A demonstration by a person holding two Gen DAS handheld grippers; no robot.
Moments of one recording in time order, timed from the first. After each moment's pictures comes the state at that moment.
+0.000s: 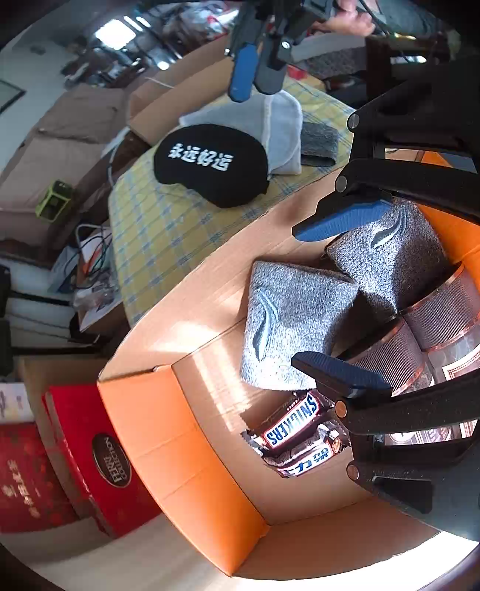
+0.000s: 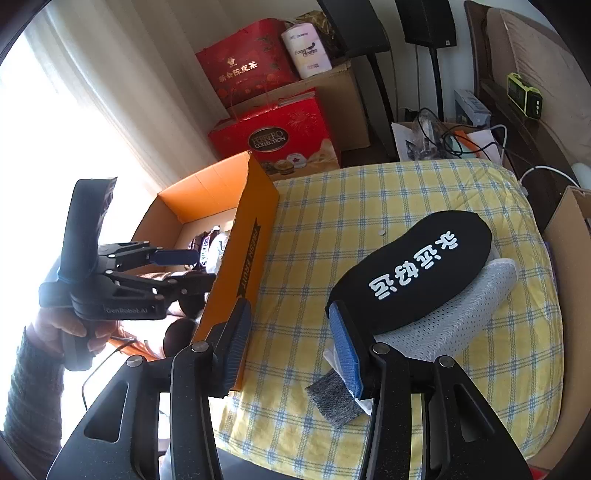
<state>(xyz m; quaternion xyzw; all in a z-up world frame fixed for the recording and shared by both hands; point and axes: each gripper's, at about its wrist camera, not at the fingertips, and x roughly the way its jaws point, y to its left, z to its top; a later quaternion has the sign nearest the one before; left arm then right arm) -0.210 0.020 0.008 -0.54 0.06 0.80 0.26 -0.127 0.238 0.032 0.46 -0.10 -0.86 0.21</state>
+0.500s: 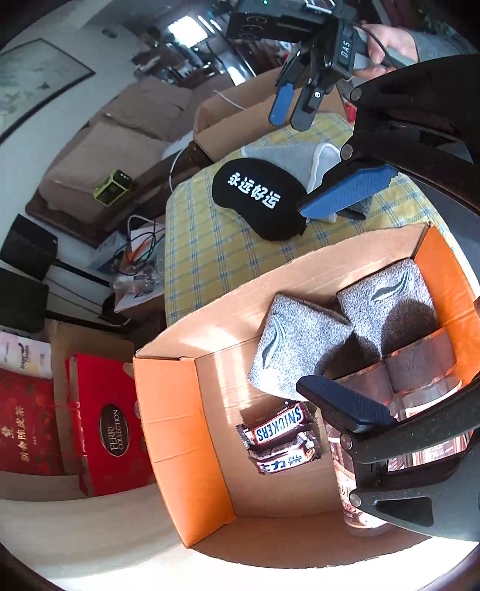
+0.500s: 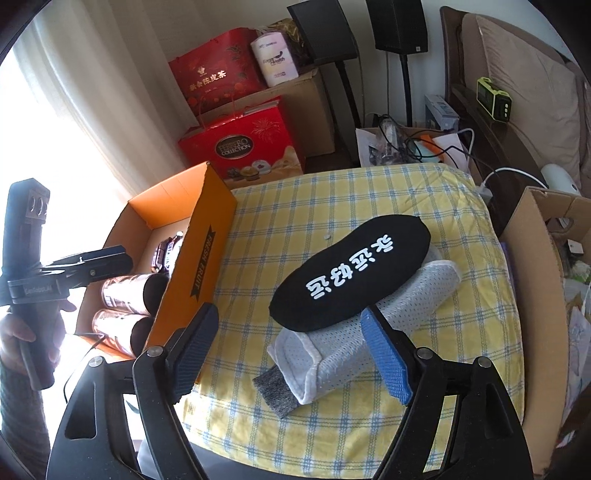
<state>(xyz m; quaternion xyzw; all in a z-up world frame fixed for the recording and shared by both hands) -0.192 0.011 0.043 -0.52 -0.05 0.82 0.24 -0.123 0.279 0.038 0.46 -0.08 -0.87 0.16</state>
